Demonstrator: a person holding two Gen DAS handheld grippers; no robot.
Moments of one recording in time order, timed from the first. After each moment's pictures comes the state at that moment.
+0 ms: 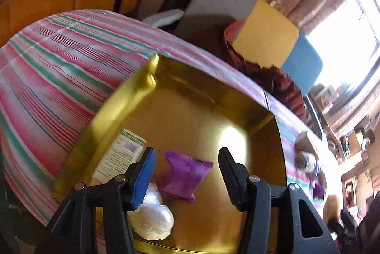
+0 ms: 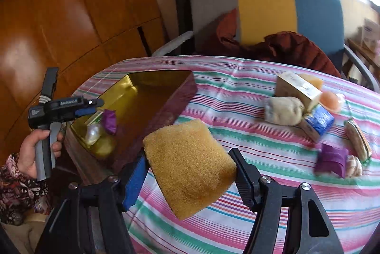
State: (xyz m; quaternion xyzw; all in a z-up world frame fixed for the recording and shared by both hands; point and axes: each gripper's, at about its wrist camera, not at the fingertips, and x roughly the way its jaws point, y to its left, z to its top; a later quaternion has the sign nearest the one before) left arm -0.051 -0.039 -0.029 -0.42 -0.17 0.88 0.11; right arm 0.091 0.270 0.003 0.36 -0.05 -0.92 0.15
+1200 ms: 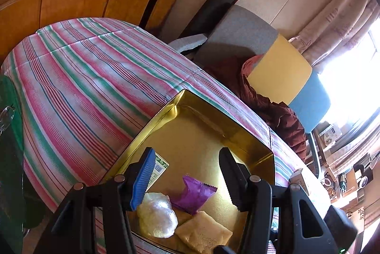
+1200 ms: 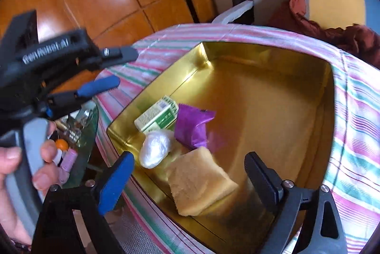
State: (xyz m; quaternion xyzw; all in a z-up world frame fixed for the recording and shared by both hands) left arm -0.043 -0.075 0.006 -0.39 -0.23 0.89 0.05; right arm -0.002 0.108 -0.036 0.42 -0.08 -0.87 0.23
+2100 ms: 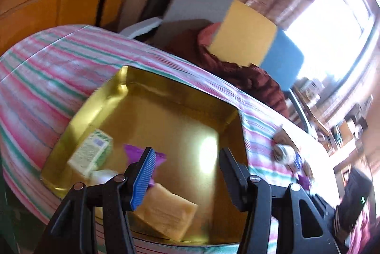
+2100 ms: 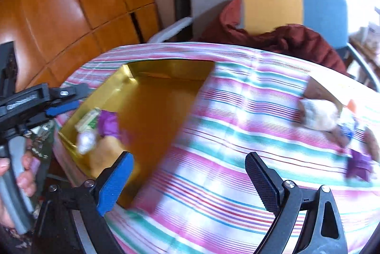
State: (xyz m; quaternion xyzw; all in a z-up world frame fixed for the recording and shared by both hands) left arm -0.017 0.012 0.003 -0.40 -0.13 0.89 0.17; right arm 0.044 0.237 -0.024 0.41 -0.05 -0.91 0.06
